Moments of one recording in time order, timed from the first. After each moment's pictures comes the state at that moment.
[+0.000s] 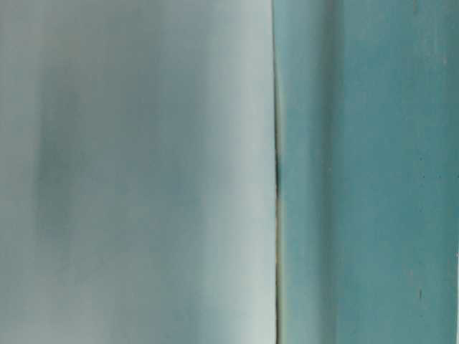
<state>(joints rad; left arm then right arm) -0.01 -0.55 0.07 0.03 0.89 -1.45 -0.09 -0.65 0.16 0.22 1.00 1.51</state>
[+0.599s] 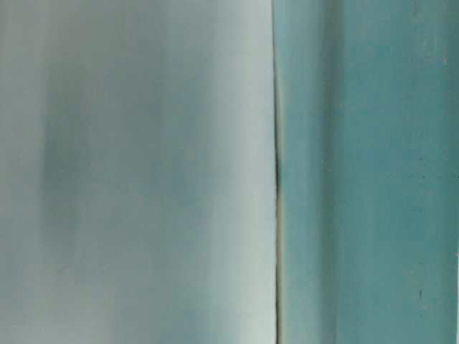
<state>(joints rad) -0.01 -0.54 0.11 0.04 0.89 -1.44 -0.09 -0.67 0.22 0.22 0.97 1.49</state>
